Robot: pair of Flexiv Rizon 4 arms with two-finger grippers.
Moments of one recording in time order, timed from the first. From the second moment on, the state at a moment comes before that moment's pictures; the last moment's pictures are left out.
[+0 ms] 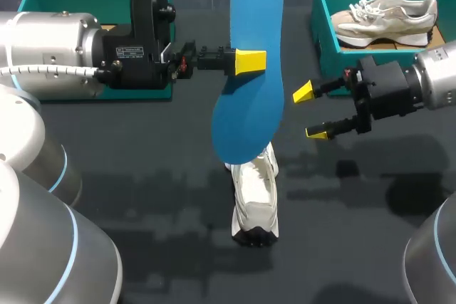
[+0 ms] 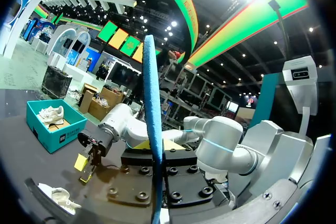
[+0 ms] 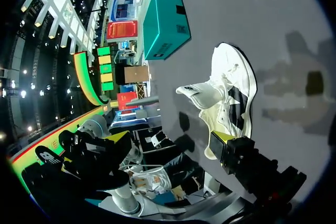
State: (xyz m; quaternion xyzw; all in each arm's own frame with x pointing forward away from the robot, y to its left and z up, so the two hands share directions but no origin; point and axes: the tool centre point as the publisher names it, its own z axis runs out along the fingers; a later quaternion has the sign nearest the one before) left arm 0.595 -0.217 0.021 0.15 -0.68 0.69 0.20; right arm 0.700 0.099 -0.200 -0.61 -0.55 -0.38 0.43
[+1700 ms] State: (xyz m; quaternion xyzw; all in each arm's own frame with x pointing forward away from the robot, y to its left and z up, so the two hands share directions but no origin) left arm 0.659 -0.217 -0.027 -0.30 -0.64 0.64 -0.31; right arm 0.735 0.113 -0.129 -0.55 -0.47 -0.48 0.50
